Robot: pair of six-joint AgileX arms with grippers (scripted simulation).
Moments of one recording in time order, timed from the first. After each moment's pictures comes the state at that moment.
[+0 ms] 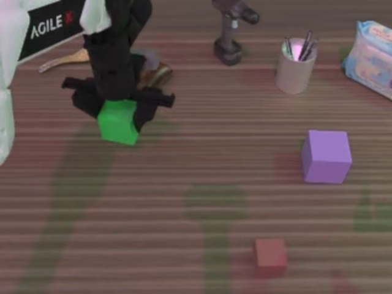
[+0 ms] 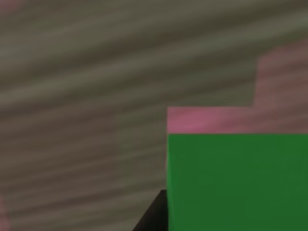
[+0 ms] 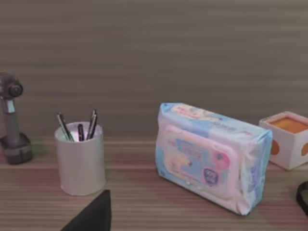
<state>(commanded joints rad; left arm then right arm) -0.37 2.32 1.92 -1.16 0.00 -0.08 0.00 0.00 0.00 0.00 0.00 0.00</state>
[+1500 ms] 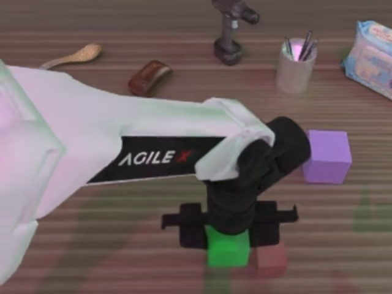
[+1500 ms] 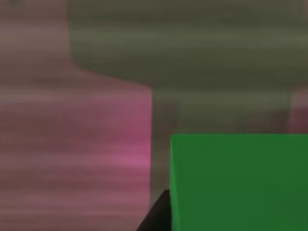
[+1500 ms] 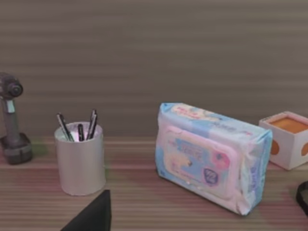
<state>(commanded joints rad) -0.96 2.07 1.41 -0.90 -0.01 -0.96 0.00 0.00 0.00 0.00 0.00 0.00</state>
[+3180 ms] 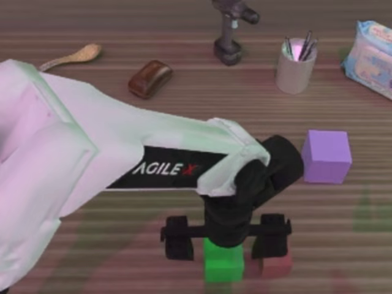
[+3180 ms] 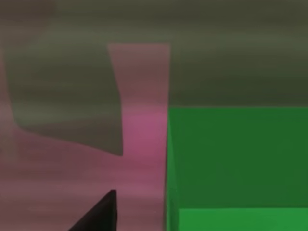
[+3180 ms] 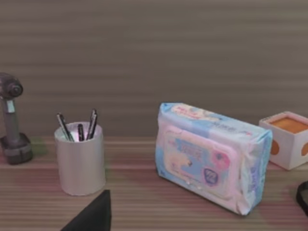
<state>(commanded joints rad) -0.96 2.11 1.35 -0.81 -0.01 -0.96 0.00 0.00 0.00 0.00 0.00 0.00</state>
